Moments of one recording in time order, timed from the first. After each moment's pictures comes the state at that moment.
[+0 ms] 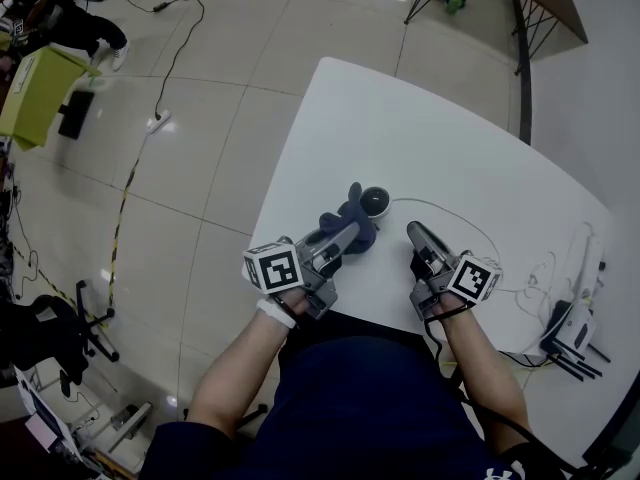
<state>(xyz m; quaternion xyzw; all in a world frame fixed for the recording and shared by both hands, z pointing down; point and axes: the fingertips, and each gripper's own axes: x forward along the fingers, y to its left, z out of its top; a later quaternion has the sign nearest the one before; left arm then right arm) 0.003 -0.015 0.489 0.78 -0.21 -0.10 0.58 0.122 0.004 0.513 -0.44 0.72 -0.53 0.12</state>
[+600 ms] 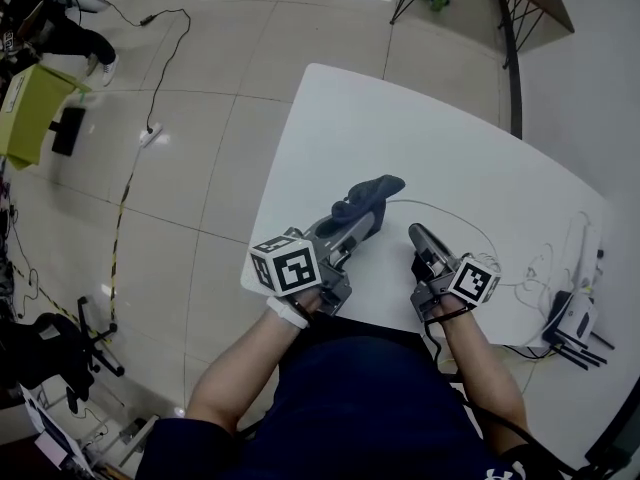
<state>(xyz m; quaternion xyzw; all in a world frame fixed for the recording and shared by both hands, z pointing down) 0.035 -0.039 0.445 0.82 -0.22 -0.07 0.52 0.137 0.007 0.508 -0.47 0.70 -0.52 0.12</state>
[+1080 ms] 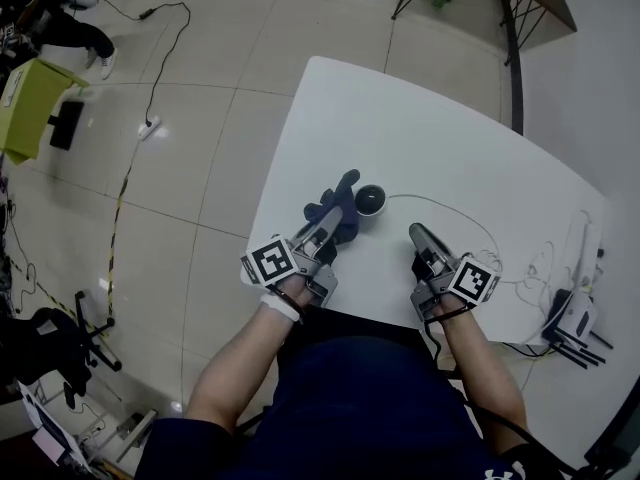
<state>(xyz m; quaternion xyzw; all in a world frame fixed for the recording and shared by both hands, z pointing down) -0.009 -0.038 0.519 0.72 -0.27 -0.16 0.62 0.142 0.019 0.520 -0.47 0.70 -0.53 0.11</state>
